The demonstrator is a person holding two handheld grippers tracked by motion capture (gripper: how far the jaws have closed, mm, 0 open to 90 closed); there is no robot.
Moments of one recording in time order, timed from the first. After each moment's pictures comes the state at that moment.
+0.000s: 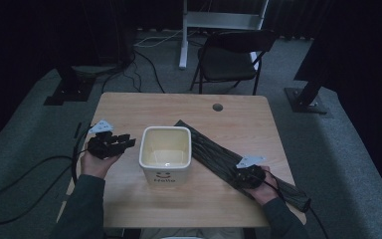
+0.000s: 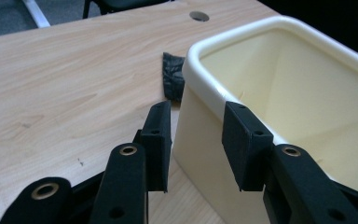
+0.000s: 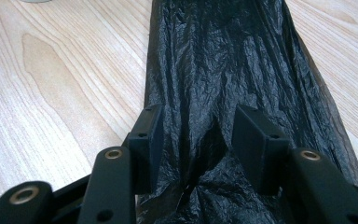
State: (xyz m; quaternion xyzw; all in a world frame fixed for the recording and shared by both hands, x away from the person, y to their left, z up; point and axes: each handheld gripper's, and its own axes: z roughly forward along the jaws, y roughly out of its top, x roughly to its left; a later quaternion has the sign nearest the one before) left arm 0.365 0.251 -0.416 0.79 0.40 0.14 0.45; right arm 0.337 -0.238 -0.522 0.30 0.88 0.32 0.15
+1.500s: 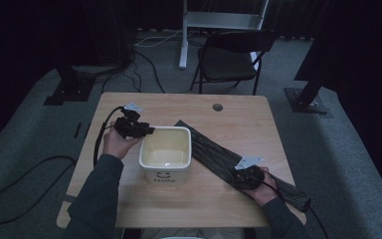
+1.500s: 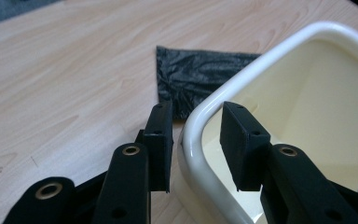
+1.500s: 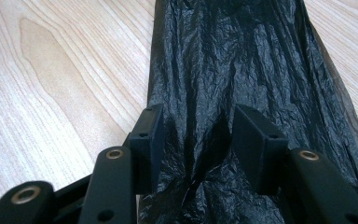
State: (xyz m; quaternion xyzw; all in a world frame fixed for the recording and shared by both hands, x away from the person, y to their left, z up) left arm 0.437 0.190 -0.409 0.84 0.39 0.10 0.36; right arm 0.337 -0.236 -0.527 0.30 0.89 0.31 0.14
